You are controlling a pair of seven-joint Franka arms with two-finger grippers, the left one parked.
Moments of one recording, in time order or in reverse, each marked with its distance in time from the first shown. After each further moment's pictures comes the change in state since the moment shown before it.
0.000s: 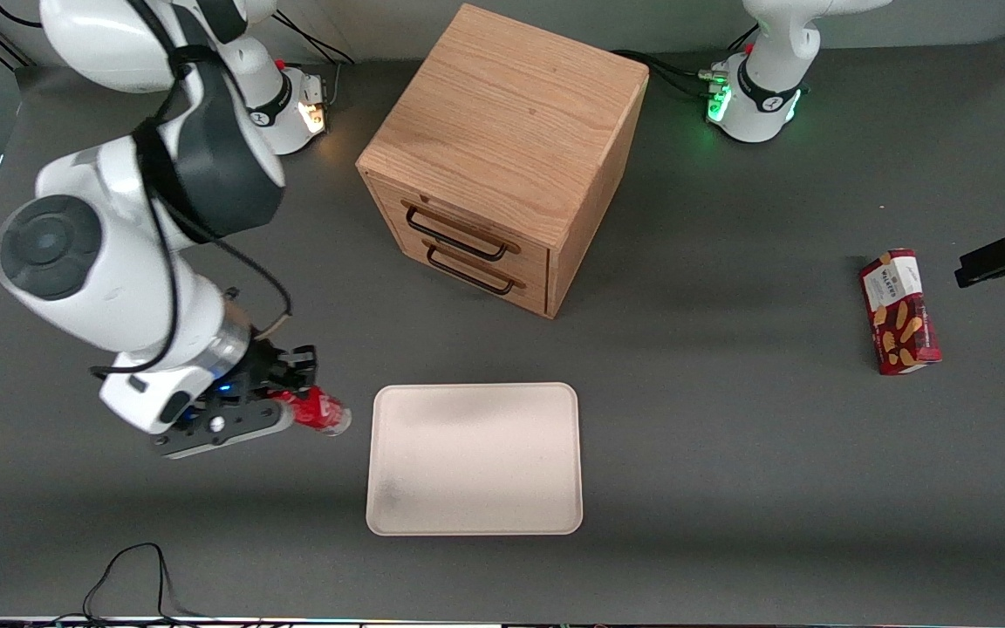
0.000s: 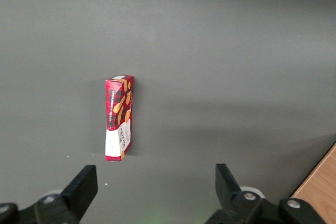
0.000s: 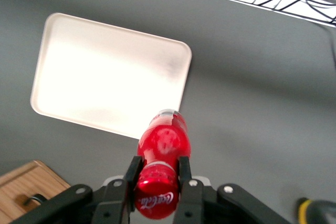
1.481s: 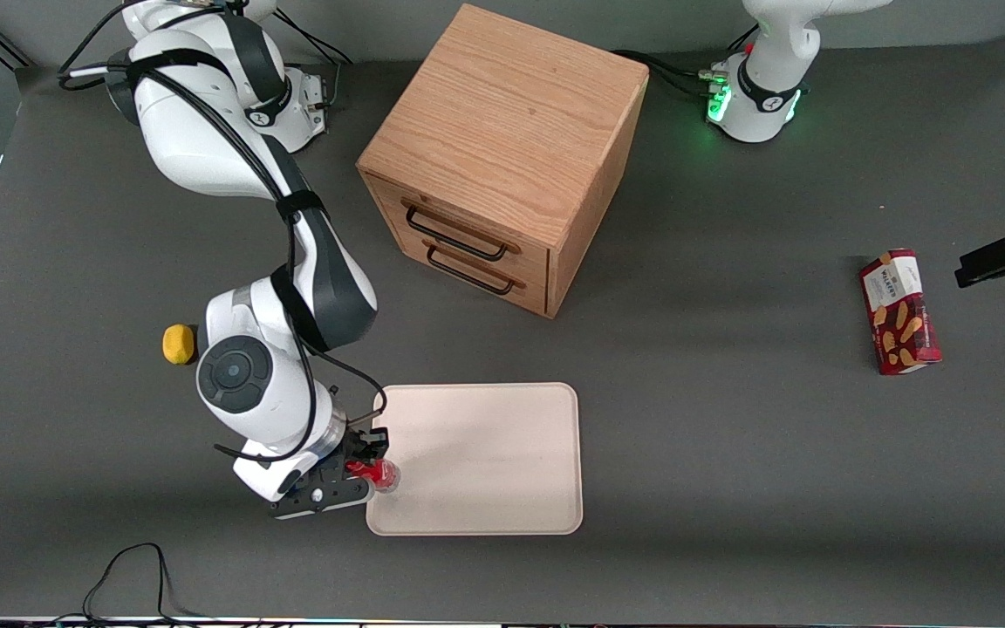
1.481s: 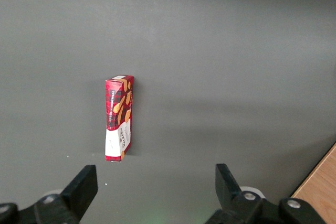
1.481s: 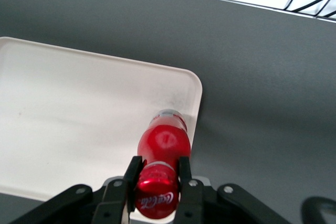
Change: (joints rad) arm -0.008 0.255 -0.013 -0.055 0.000 0.363 0.028
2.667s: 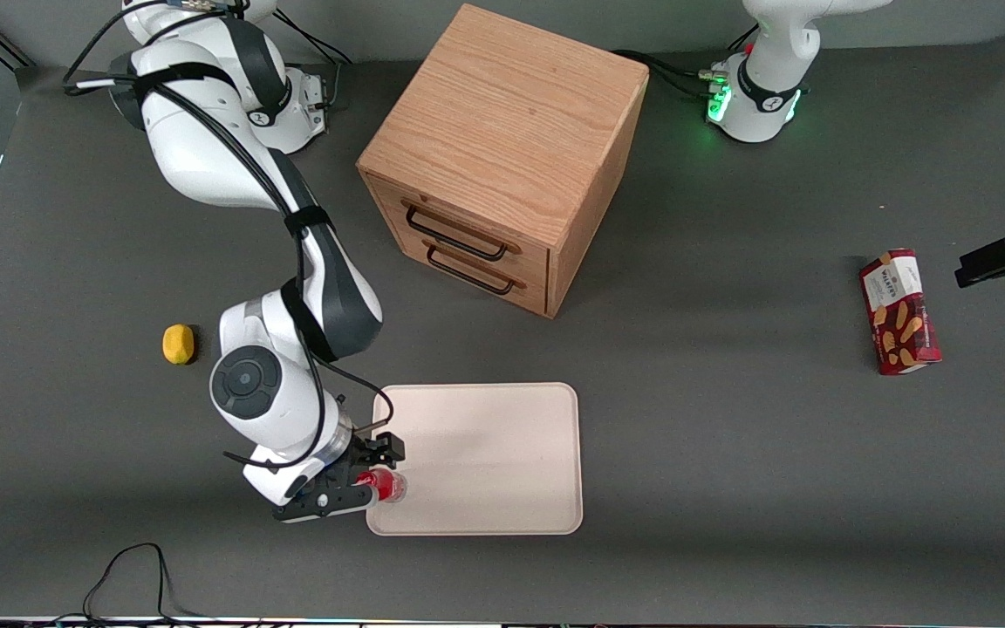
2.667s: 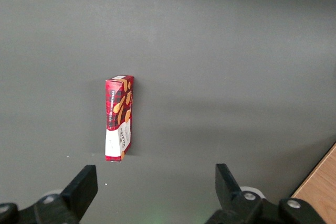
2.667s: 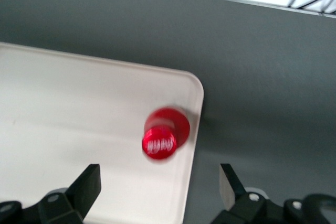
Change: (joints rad) arm -0.003 -0.034 0.000 -0.036 0.008 -0.011 0.016
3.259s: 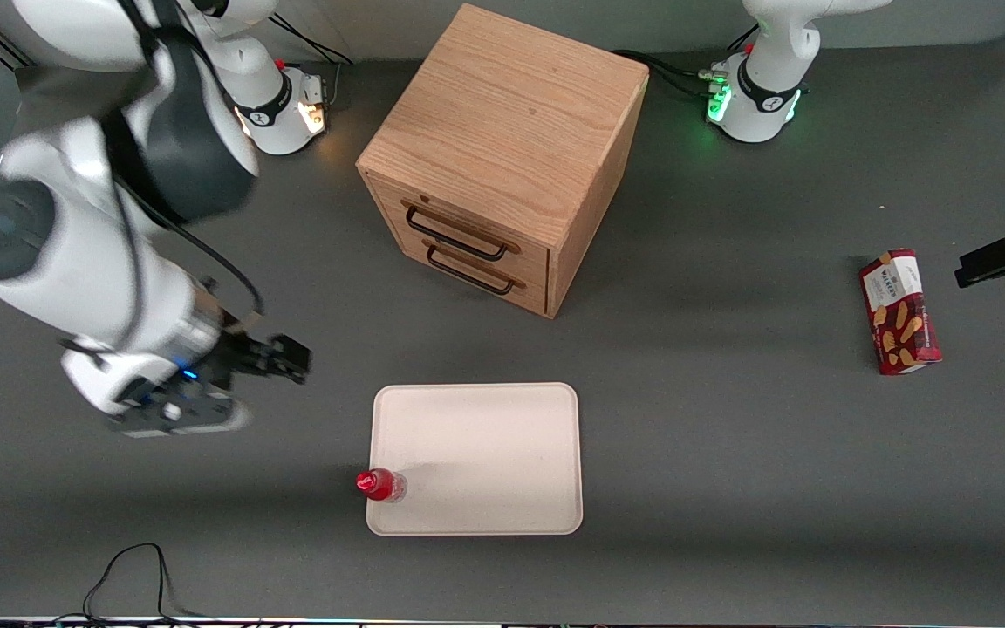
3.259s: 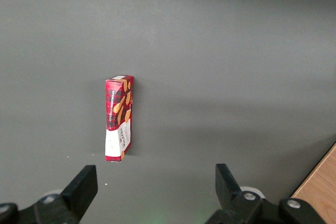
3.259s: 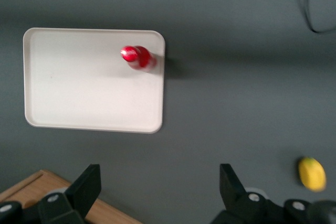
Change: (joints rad) arm -0.067 -0.471 -0.007 -0.211 -0.001 -0.322 0.061
